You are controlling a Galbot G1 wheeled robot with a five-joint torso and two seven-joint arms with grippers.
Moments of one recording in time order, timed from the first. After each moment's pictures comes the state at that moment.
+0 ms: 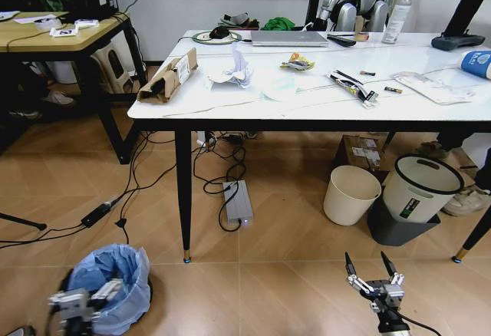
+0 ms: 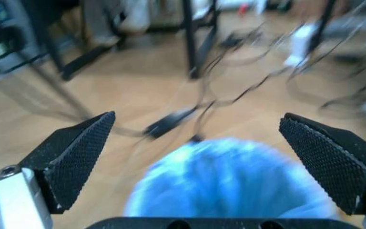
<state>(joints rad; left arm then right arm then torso) 1.90 -1.32 -0.89 -1.92 -0.31 -0.17 -0.16 -1.57 1.61 0.95 1.53 0.24 0.62 -0.58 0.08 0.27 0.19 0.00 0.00</state>
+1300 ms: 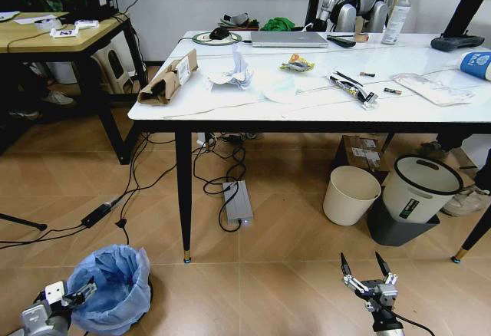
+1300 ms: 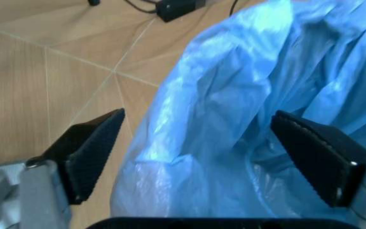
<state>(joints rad) 1.56 -1.16 -0.86 -1.47 -0.55 0.18 -0.07 -1.56 1.61 0.94 1.50 0.24 0.63 -0.58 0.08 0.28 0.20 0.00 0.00</state>
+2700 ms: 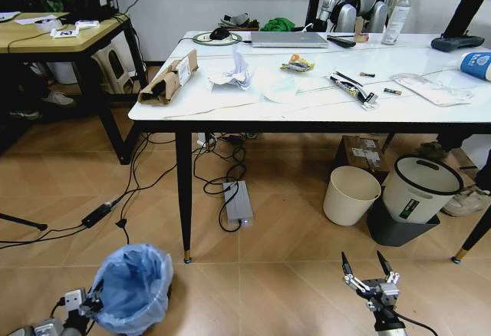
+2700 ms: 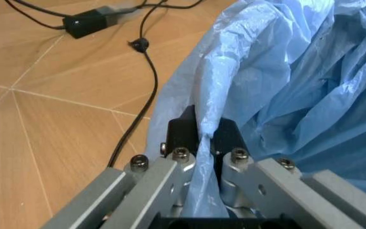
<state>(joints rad) 1.58 -1.24 -0.87 -1.39 -0.49 -0.06 0.28 -1.57 1.61 0.94 1.54 0.21 0.62 -0.57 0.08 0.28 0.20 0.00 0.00</state>
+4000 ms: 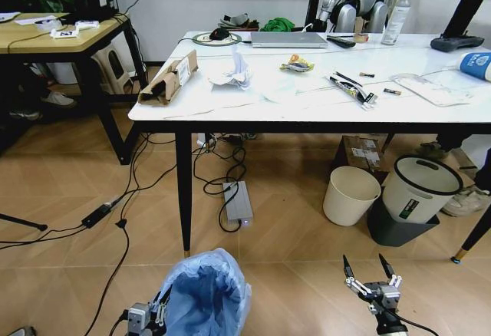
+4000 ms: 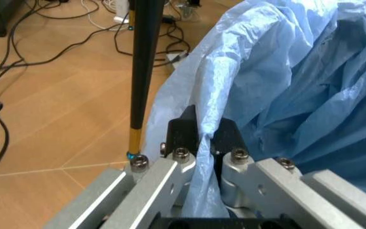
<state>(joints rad) 1.96 -1.24 -0.58 -1.94 -0.35 -0.19 0.17 -1.59 1.61 0.95 1.55 0.18 0.62 -0.54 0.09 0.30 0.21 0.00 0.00</state>
